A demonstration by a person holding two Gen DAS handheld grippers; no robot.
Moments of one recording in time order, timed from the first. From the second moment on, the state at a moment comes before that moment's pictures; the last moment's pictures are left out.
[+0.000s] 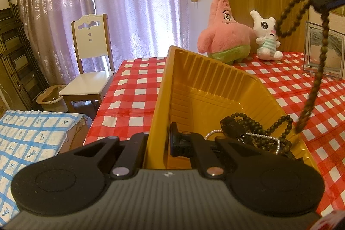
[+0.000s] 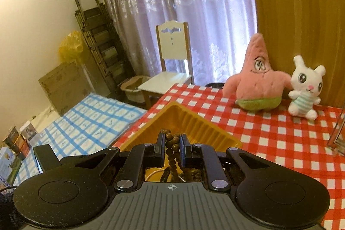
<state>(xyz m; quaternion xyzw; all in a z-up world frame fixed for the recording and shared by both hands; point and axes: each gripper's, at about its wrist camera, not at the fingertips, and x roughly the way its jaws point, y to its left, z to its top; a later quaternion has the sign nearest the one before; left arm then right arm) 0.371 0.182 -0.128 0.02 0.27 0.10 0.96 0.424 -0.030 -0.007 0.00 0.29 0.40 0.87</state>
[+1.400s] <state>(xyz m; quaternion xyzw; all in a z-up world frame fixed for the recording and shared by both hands) 0.362 0.194 -0.130 0.01 0.27 0.09 0.96 0.452 0.024 -0.090 0.10 0.39 0.42 0.81</state>
